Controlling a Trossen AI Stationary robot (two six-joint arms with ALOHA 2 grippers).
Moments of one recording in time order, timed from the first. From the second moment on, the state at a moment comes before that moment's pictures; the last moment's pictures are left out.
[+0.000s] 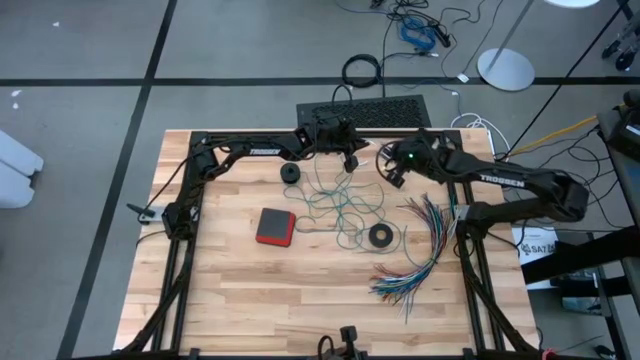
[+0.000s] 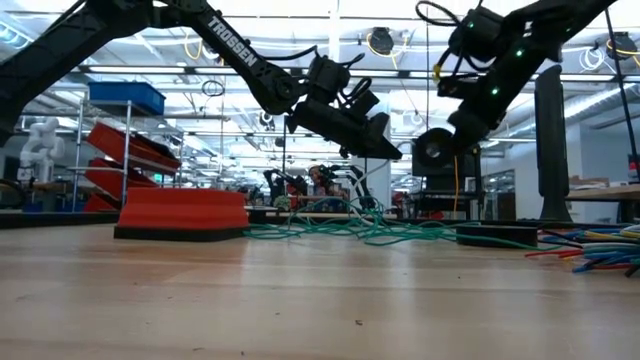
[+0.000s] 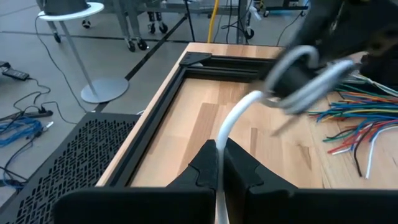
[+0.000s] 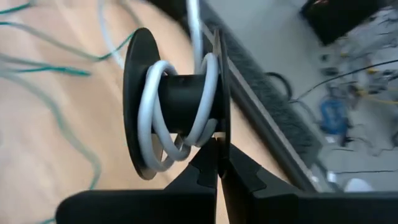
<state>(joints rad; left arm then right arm) 0.47 2.19 1.57 0.30 0.25 0.14 -0.50 1.13 0.71 -0.35 0.41 -0.14</state>
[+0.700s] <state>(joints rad) 0.47 2.14 1.57 0.20 0.31 0.16 -0.54 1.37 0.71 -0.04 0.54 -0.14</state>
